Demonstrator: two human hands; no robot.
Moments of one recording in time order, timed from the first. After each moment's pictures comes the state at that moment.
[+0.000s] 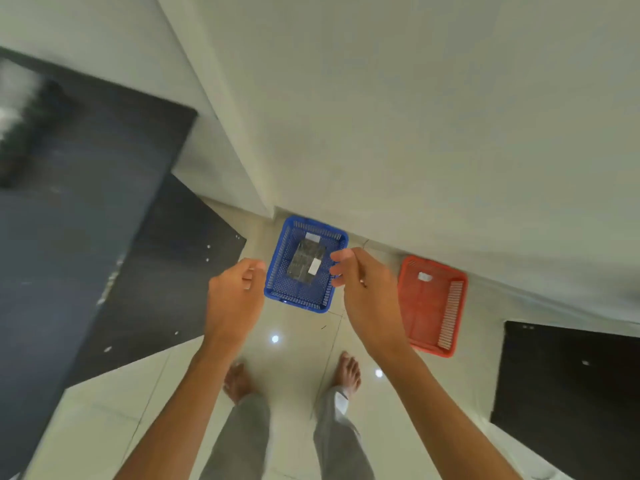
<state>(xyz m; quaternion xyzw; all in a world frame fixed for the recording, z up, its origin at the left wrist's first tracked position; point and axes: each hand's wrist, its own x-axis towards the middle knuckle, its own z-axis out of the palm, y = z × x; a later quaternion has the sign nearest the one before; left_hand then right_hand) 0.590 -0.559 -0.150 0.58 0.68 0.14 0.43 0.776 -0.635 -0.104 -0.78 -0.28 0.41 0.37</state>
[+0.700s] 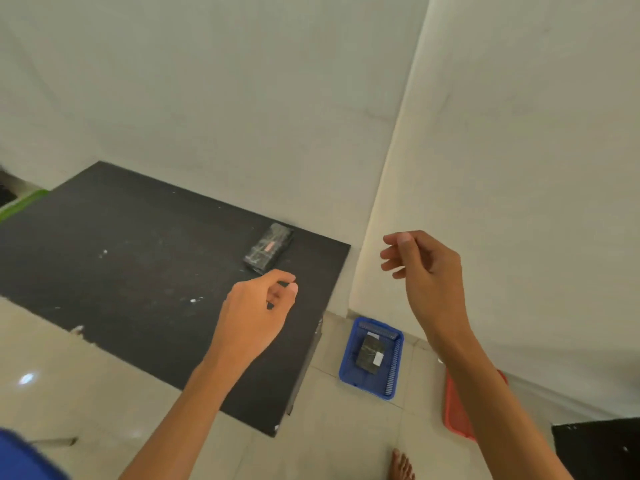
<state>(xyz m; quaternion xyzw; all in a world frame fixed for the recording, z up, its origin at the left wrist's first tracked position) 0.261 -0.557 0.207 0.74 0.54 0.27 0.29 0.507 -0.631 0.269 -0.68 -0.42 0.22 0.56</state>
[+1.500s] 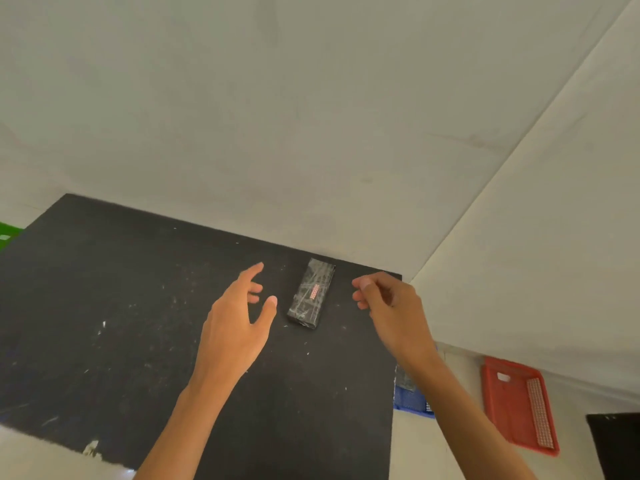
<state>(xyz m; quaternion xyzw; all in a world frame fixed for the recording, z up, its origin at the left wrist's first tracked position) 0.132 -0.290 0.152 0.75 0.53 0.25 0.29 0.361 -0.391 0.186 -0.77 -0.35 0.30 0.44</state>
